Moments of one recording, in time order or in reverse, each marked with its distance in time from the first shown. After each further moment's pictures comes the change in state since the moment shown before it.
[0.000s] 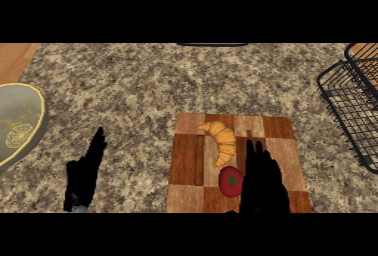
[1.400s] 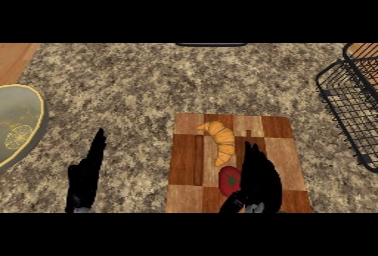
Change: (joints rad) left arm 0.016 -0.034 0.022 0.005 -0.030 -0.008 -0.033; right arm -0.073 0.004 -0.146 0.219 -0.246 0.057 0.004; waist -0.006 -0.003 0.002
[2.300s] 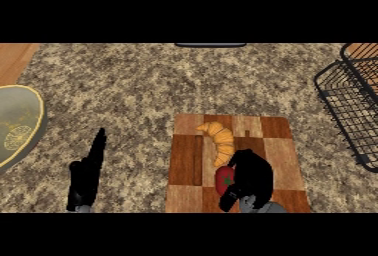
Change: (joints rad) left arm -0.010 -0.024 0.026 0.012 -0.029 -0.021 0.026; right arm -0.055 -0.011 0.010 0.147 0.055 -0.067 -0.089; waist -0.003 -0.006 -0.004
